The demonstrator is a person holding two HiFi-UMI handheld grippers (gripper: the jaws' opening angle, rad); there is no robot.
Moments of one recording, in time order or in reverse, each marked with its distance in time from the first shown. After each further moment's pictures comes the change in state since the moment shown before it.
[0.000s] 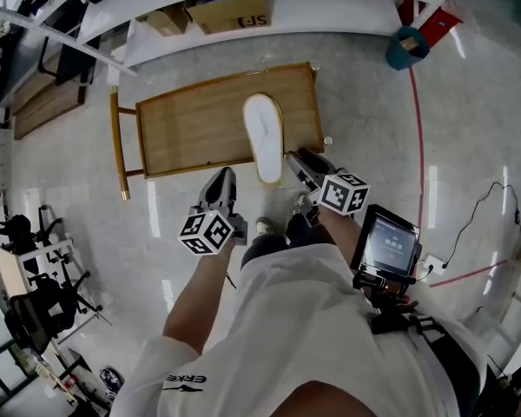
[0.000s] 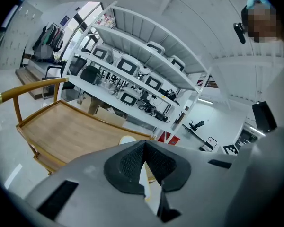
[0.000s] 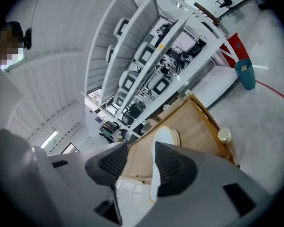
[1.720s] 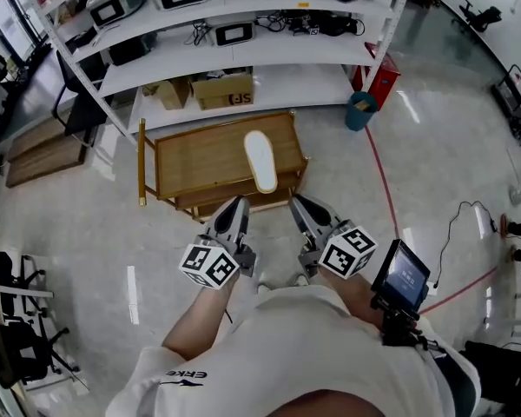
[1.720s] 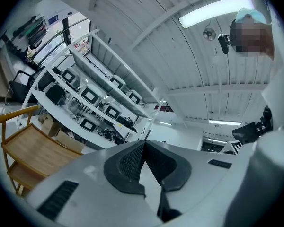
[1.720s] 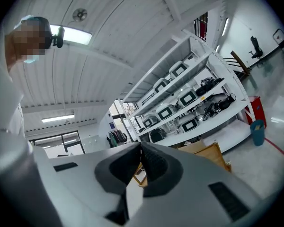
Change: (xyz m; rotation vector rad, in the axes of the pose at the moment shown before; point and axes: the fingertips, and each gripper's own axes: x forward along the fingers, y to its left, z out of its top) left arm -0.241 -0.125 0.050 0.089 -0.311 -0.484; right arm -0.194 0.297 -0.065 -0.450 -0.320 0.085
